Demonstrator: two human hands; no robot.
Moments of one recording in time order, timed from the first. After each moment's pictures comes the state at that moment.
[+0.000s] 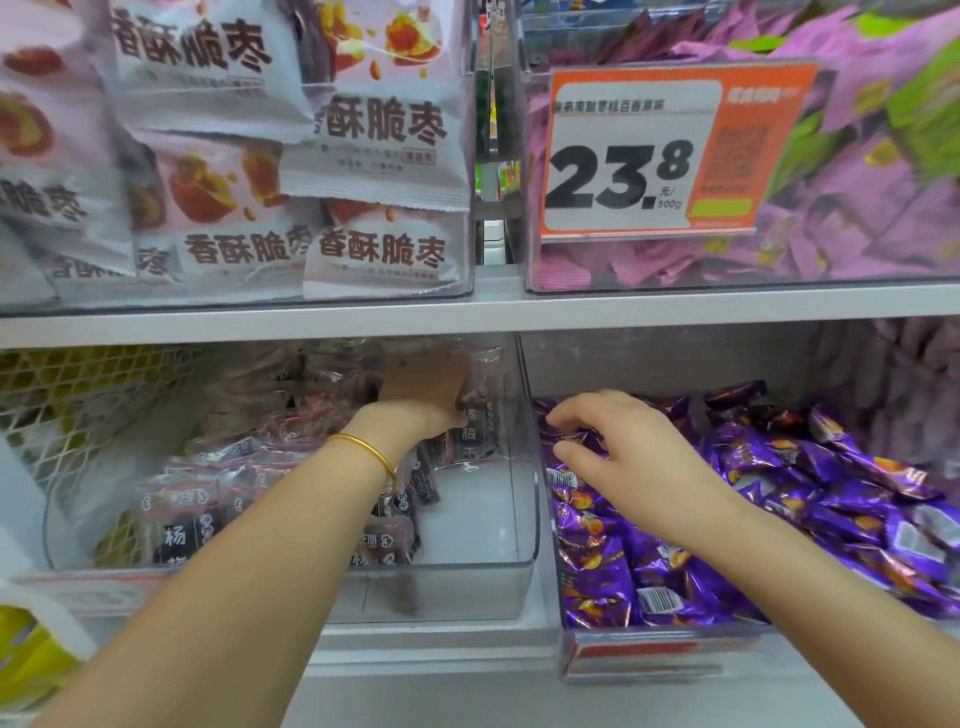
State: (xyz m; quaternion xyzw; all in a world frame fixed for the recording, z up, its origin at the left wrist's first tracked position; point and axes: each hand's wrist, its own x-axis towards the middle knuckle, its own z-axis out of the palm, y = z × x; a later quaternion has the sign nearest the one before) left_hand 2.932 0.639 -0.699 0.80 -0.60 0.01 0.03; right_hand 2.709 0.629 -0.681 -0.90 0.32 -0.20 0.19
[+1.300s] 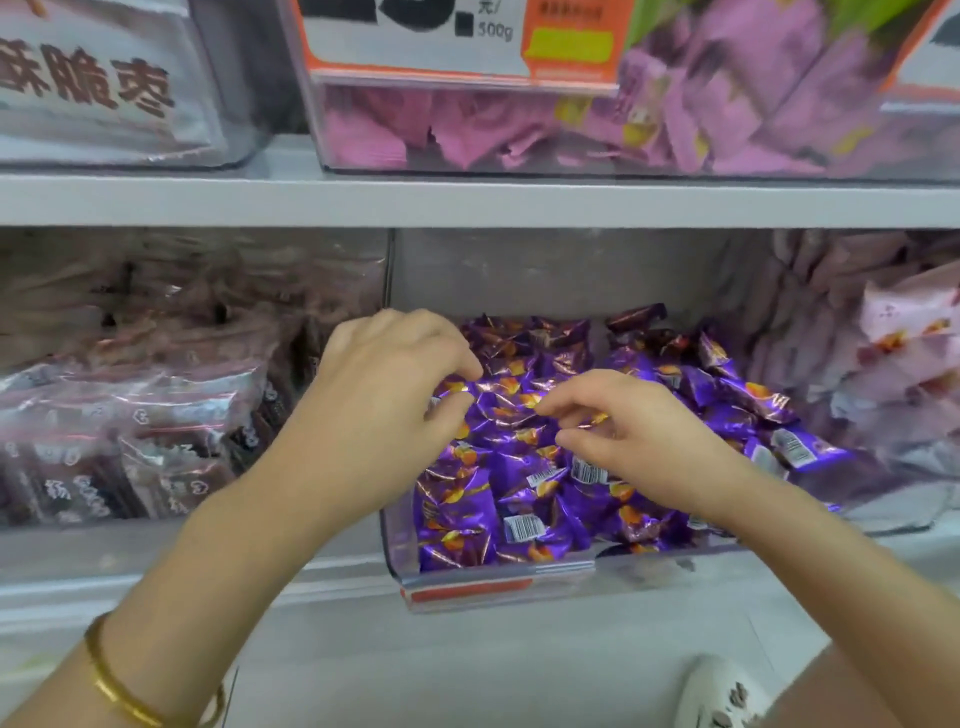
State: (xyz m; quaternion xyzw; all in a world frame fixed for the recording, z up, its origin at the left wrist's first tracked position) left_hand 2.808 0.695 -0.683 0.70 -0.68 0.02 0.23; right_hand 2.617 0.589 -0.706 -0.89 0.33 -0.12 0.29
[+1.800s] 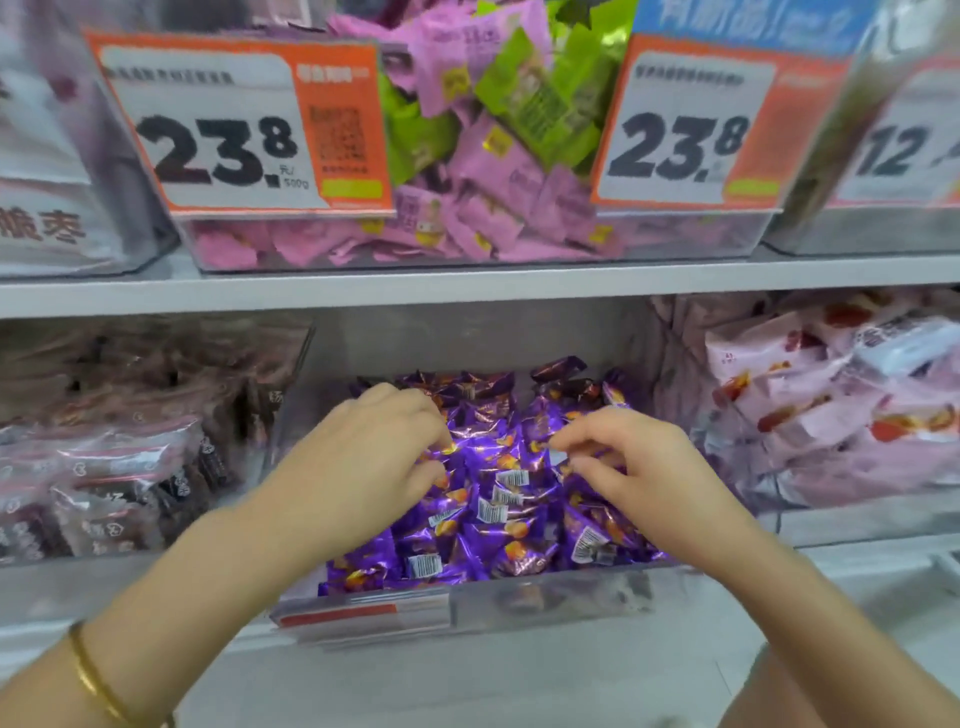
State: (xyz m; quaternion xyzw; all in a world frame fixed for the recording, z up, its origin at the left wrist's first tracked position) left_hand 2.743 0.673 -0.664 0.70 -0.71 0.01 0.07; right_hand 2.530 0.574 -0.691 -0.86 0.36 -0.22 0.27
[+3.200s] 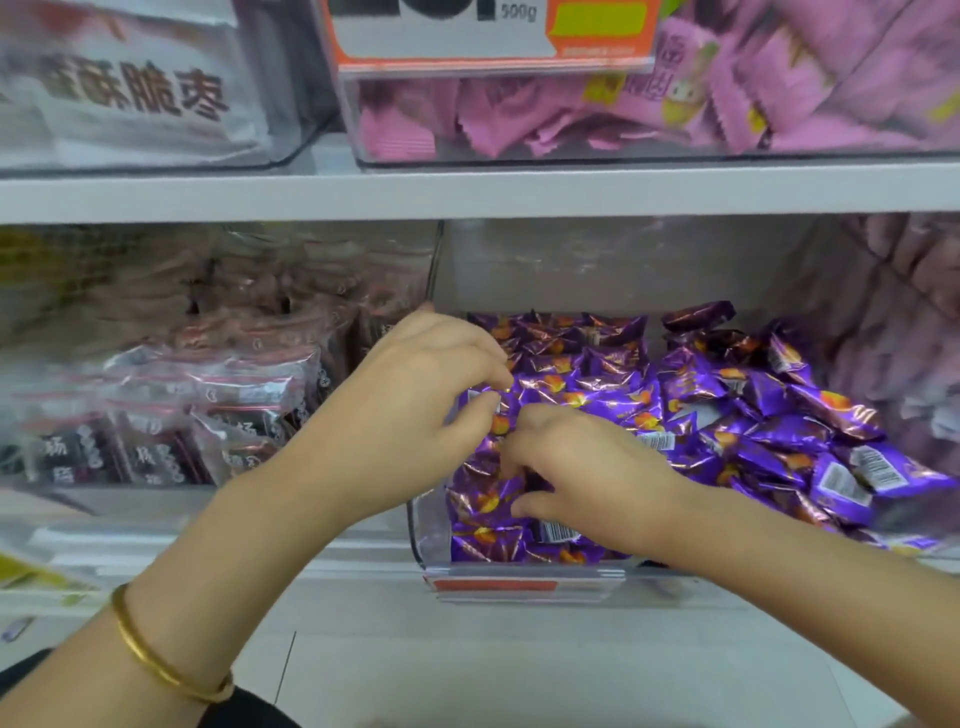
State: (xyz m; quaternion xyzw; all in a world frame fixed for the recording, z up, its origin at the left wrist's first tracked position) left_hand 2.810 0.703 -0.686 0.66 -0.71 0.01 0.24; right_hand 2.660 0.610 -0.719 -0.98 0.16 0.02 0.14
